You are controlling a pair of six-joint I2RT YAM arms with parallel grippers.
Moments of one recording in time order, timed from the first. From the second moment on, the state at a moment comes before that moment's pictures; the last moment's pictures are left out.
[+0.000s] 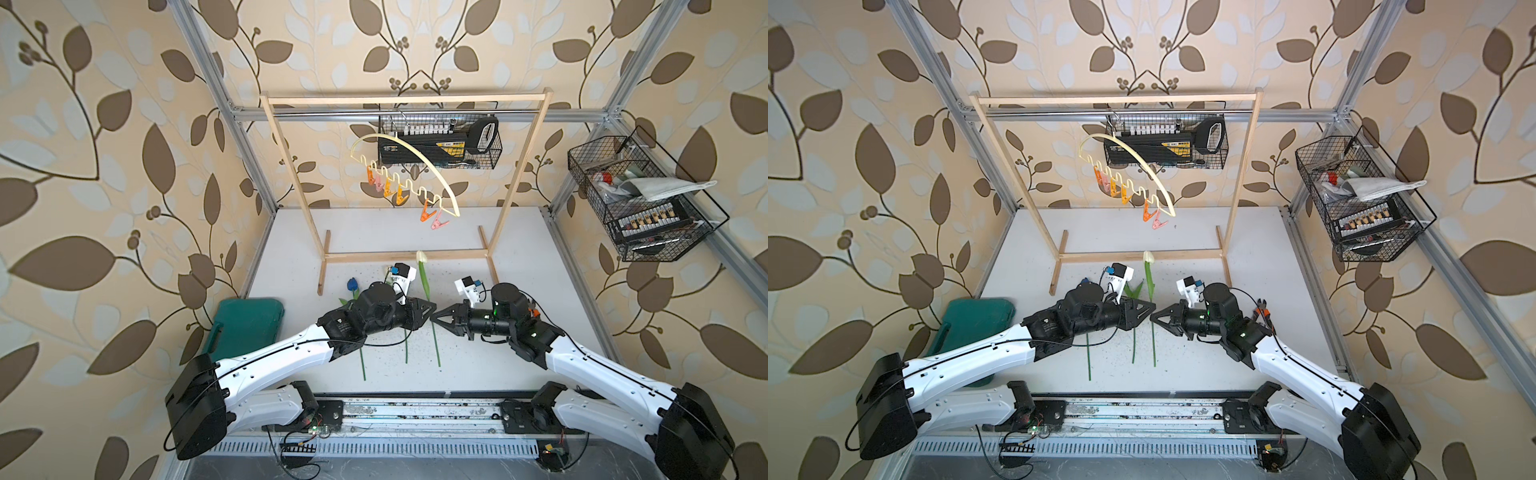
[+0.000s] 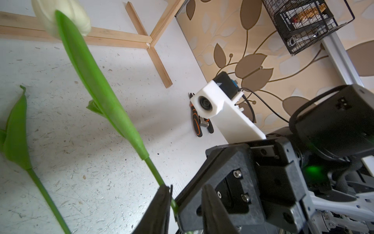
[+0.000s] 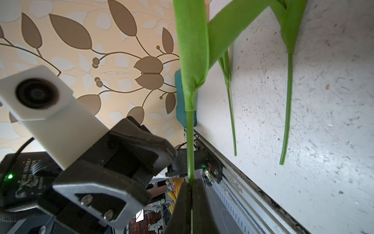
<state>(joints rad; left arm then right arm) -0.96 1.13 0.74 -0.01 0.16 -0.77 0.63 1.01 0.52 0.09 -0.59 1.25</state>
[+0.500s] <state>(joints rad) -0.96 1.13 0.74 -0.03 0.14 -0.77 0.63 0.99 0.52 0.06 -0.58 1.23</state>
